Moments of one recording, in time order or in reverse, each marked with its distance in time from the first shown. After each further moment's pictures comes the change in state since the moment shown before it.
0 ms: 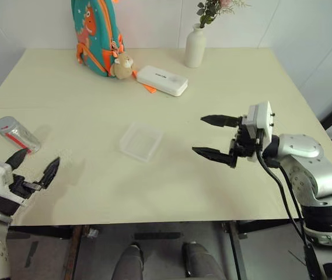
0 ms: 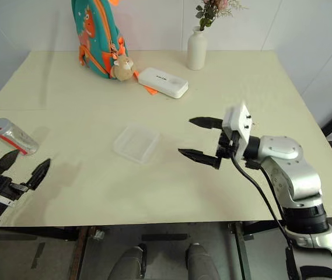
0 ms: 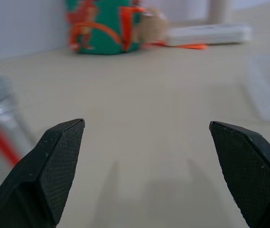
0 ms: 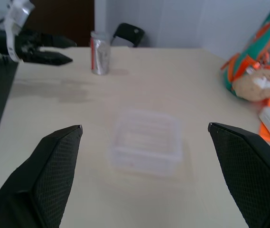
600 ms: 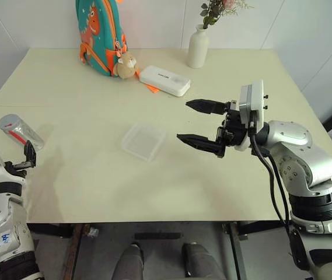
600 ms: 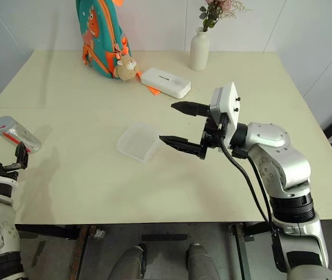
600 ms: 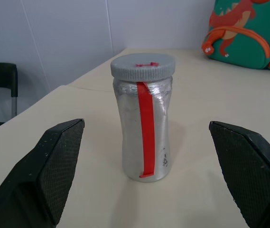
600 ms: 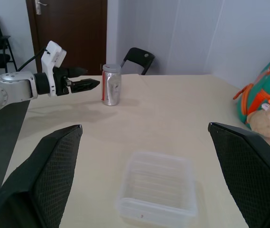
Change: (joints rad) left arm -0.273 -0.008 -0.021 0.248 0.117 -0.035 0.367; right arm -0.051 0.031 -0.008 -0.064 0.036 0.088 -0.077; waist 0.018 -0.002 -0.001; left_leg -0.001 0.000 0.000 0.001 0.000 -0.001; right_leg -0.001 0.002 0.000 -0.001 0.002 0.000
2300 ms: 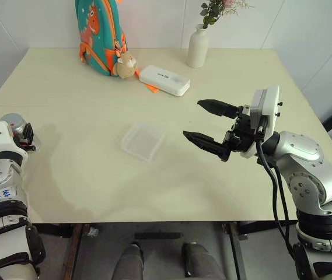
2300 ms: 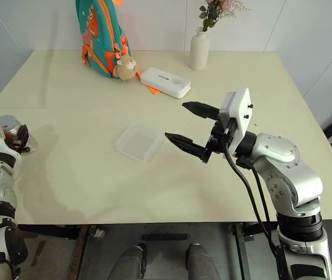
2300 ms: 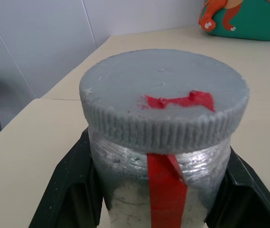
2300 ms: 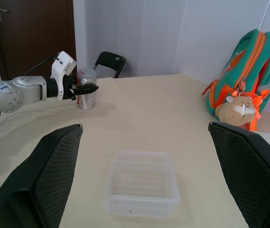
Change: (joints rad) left arm -0.467 0.267 -0.192 0.850 0.075 -0.324 -0.164; right arm 0.111 -0.003 -0.073 -0.155 0.047 0.058 -0.163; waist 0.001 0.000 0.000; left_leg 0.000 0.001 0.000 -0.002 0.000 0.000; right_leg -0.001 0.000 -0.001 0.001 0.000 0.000
